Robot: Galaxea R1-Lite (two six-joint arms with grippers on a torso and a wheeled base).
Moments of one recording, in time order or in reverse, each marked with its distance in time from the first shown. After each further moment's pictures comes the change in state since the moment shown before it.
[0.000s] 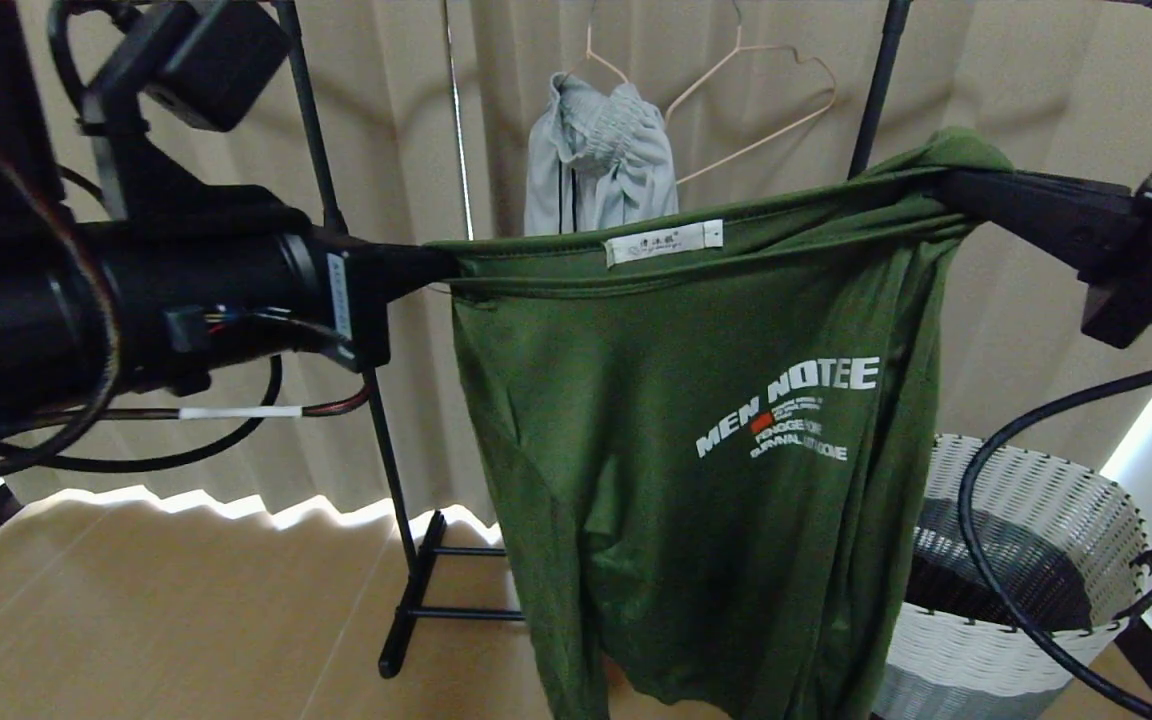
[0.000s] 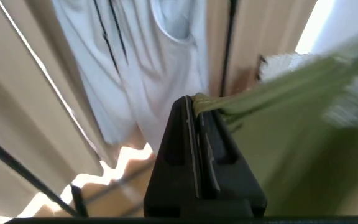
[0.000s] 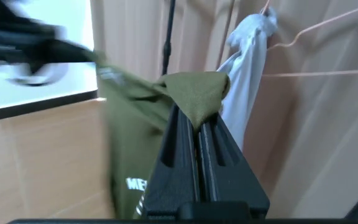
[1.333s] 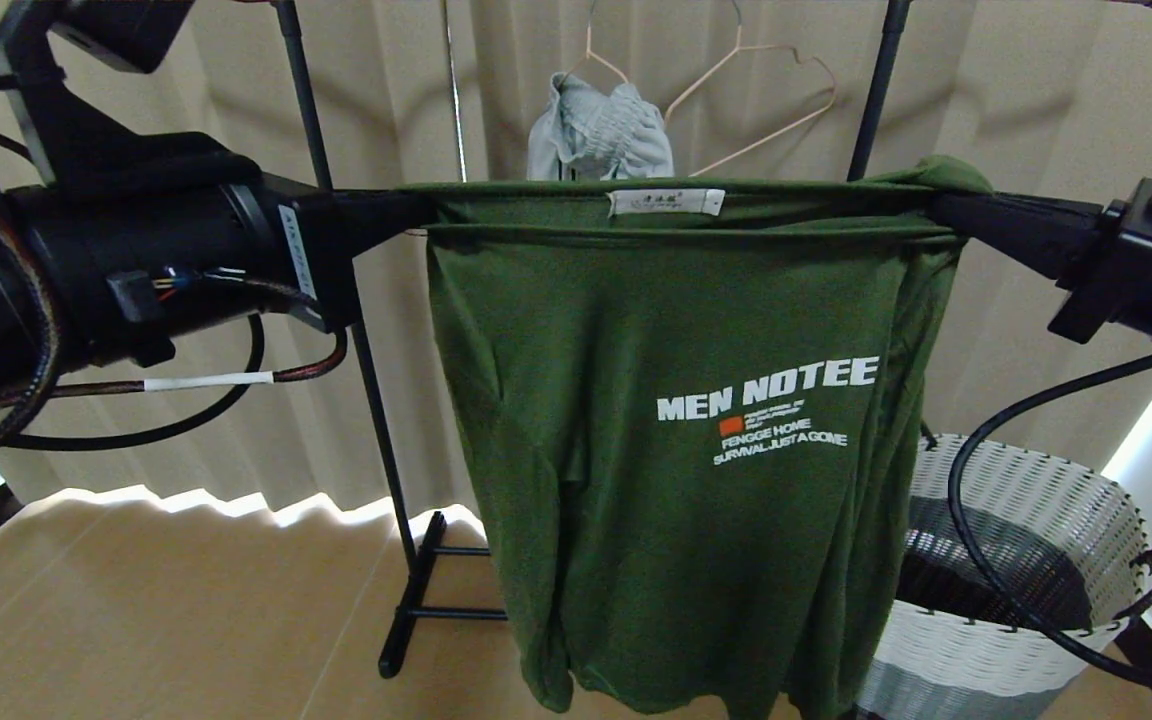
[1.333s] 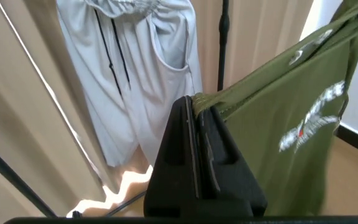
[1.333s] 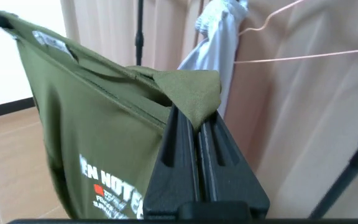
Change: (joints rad) left arm 0.023 -0.019 0.027 -0.140 0.011 0.036; right arm -0.087 0.034 0.003 0.014 -0.013 0.000
